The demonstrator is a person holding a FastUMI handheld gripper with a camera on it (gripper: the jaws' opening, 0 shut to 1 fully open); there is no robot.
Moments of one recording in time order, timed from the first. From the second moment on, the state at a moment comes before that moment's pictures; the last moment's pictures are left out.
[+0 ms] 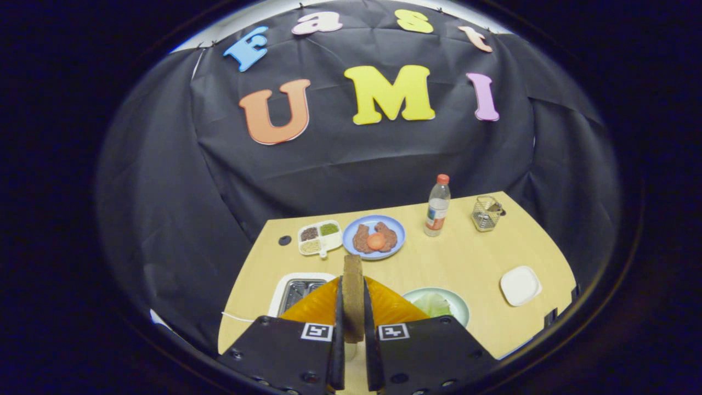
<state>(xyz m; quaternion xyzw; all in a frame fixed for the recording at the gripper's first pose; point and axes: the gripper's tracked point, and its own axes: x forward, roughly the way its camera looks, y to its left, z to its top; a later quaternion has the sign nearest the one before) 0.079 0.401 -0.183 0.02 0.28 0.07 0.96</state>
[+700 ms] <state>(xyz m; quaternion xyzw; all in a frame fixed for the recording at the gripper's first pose) 0.113 0.334 -0.313 0.06 0.38 0.02 0.92</state>
